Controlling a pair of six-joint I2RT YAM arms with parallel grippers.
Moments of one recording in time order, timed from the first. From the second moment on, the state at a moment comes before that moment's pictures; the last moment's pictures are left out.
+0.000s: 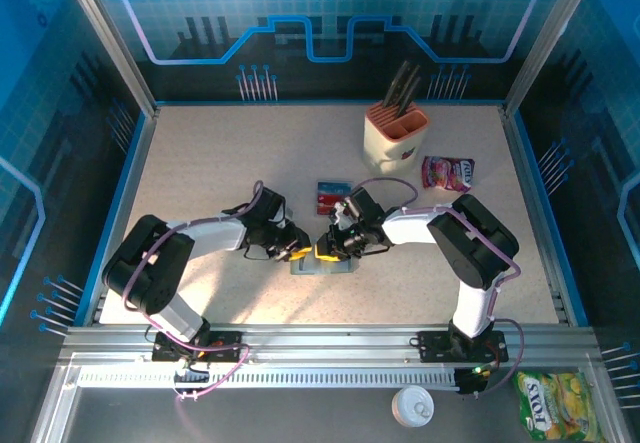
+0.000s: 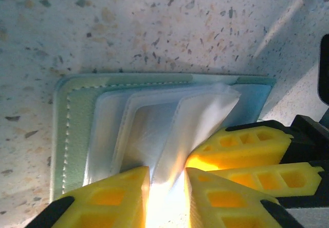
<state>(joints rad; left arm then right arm) -0.47 1.60 0.71 -0.19 0.56 -1.00 0.67 1.84 0.87 -0.05 -0.68 0.81</state>
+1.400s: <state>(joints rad) -0.47 1.60 0.68 -0.09 0.60 -1.03 0.66 1.69 0.87 -0.16 -0.63 0.81</state>
